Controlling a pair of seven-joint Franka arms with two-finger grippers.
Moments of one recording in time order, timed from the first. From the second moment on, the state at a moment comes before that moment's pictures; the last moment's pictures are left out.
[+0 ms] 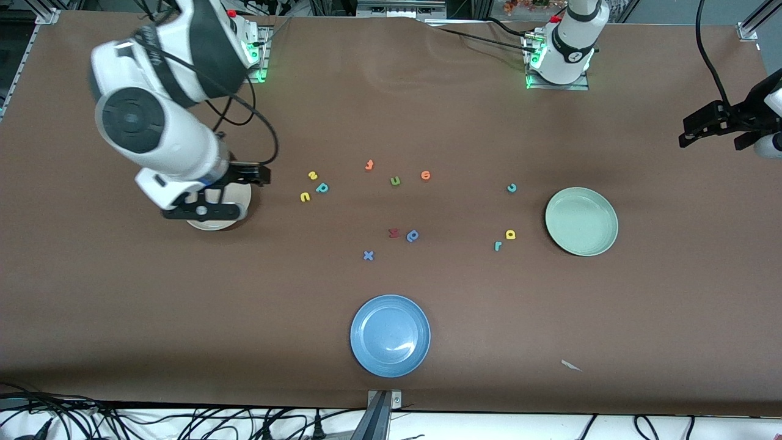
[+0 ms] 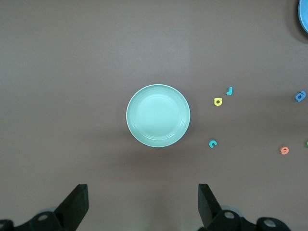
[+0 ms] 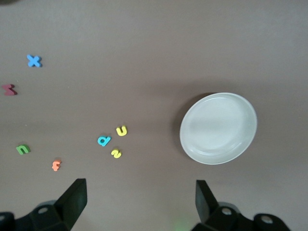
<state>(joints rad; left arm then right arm) -0.01 0.00 0.05 -1.55 -0.01 1.49 0.07 0.35 0.36 0.06 -1.43 -0.02 1.56 0.40</state>
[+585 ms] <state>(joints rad) -0.01 0.00 0.04 -1.55 -0.01 1.49 0.07 0.37 0.37 0.14 -1.79 -0.02 1.93 0.45</state>
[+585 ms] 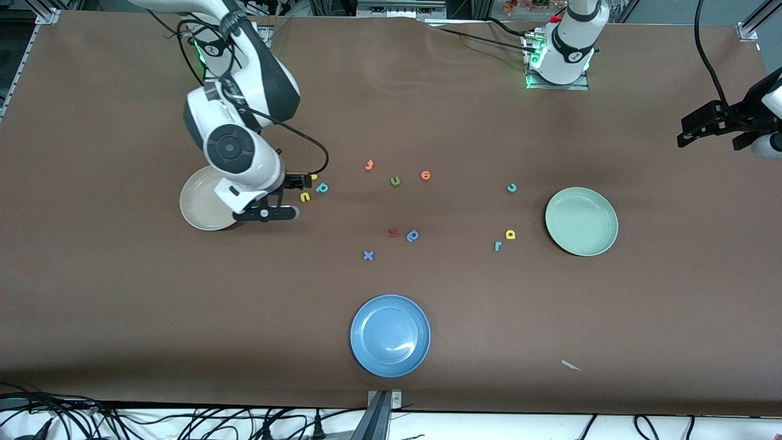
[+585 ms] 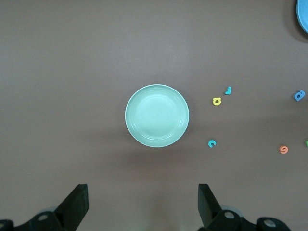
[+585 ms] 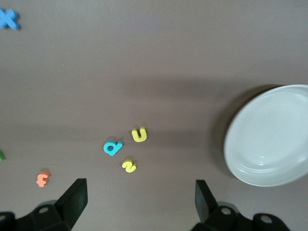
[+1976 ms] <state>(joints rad) 0.02 0.19 0.05 -1.57 0.00 1.48 0.07 0.38 0.42 0.22 -2.21 -0.02 2.43 0.39</state>
